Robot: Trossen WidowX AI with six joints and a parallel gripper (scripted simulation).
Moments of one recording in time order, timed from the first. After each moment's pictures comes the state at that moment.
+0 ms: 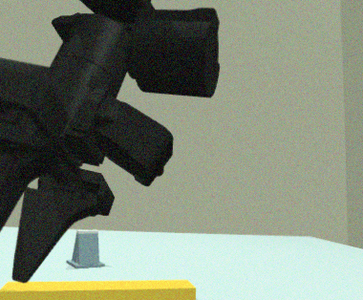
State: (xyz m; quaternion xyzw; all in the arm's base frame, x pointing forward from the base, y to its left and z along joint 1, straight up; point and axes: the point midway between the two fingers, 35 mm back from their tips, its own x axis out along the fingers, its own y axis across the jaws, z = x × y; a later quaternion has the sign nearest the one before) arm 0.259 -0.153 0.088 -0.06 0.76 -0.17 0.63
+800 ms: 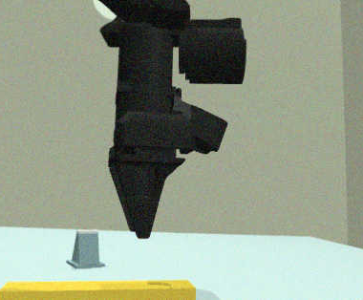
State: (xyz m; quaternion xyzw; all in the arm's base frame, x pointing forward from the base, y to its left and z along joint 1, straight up) arm 0.336 -0.047 0.108 -0.05 0.69 0.04 0.72
